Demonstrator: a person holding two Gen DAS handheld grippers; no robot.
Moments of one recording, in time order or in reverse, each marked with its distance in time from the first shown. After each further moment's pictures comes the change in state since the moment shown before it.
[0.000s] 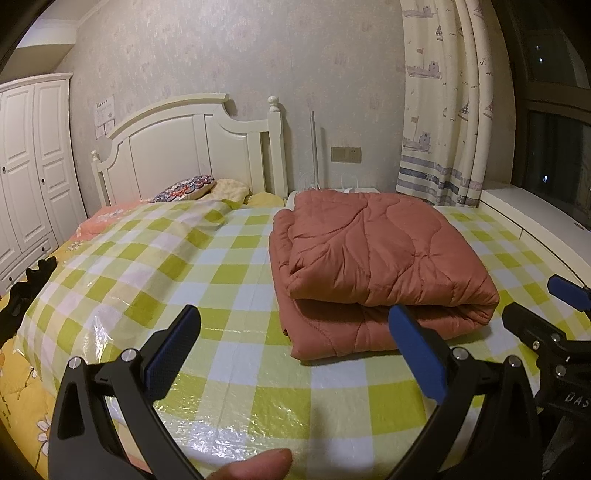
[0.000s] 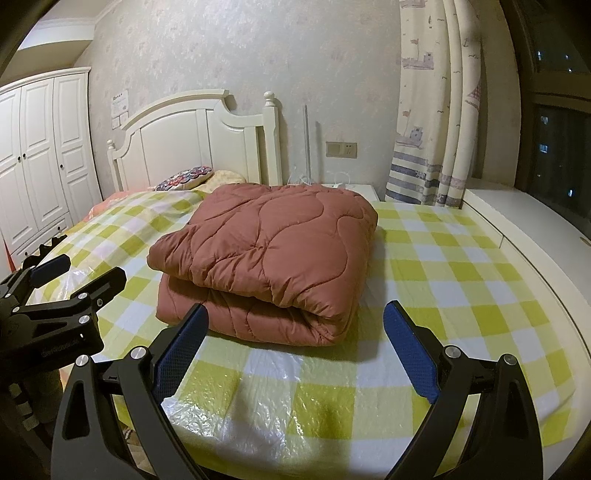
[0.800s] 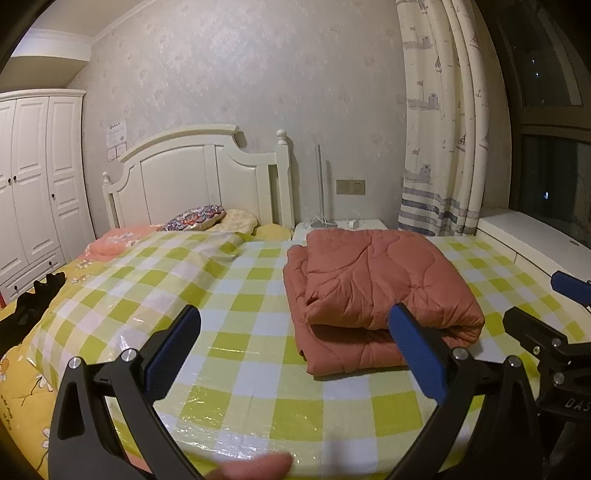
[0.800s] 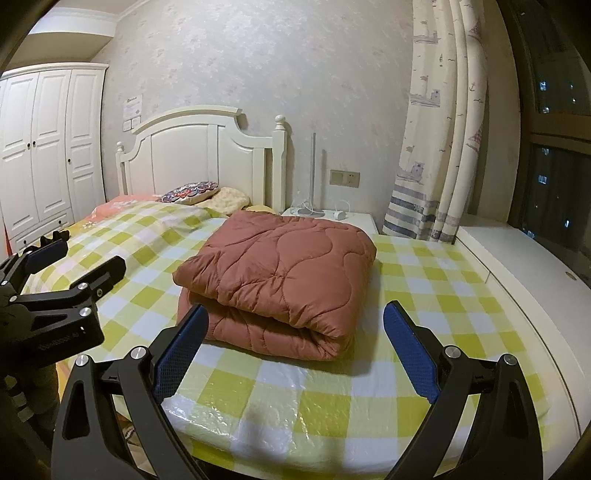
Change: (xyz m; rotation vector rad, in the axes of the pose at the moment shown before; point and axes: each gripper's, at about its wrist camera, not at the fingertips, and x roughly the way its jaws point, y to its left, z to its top) left arm -0.049 0.018 0.009 -0.008 -0.113 0.006; right arm -0.043 0.024 0.020 -0.073 -0.077 -0.024
